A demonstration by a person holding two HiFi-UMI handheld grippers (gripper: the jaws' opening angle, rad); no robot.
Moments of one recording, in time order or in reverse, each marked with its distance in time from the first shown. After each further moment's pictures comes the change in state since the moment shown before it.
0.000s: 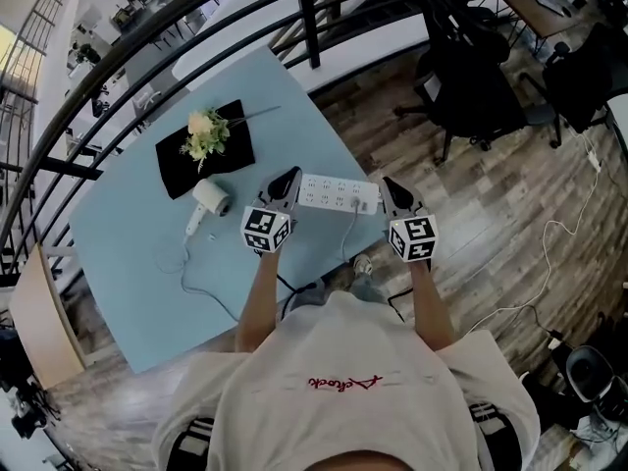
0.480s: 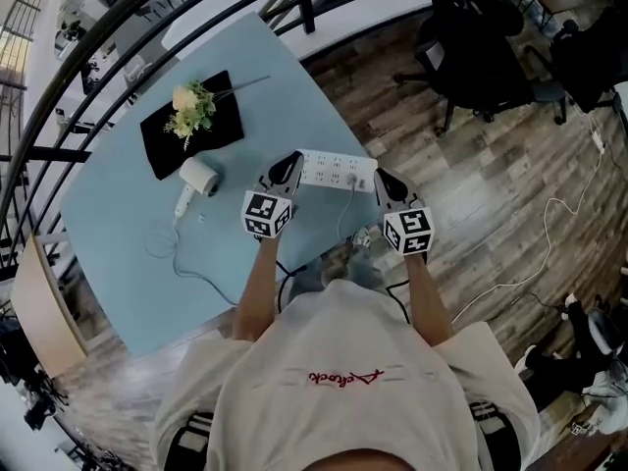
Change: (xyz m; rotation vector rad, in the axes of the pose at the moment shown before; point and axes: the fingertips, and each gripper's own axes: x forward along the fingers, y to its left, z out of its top) left arm 0.016 -0.010 -0.055 -0.025 0.087 -0.021; right arm 0.004 0.014 -0.051 0.053 0.078 0.037
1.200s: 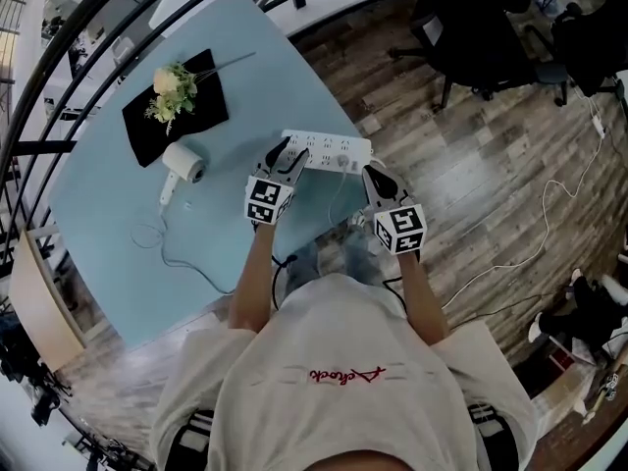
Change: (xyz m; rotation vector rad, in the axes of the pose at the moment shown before) left arm 0.024 -0.015 -0.072 0.075 0.172 -0.029; right arm -0.005 0.015 -0.041 0.035 0.051 0.051
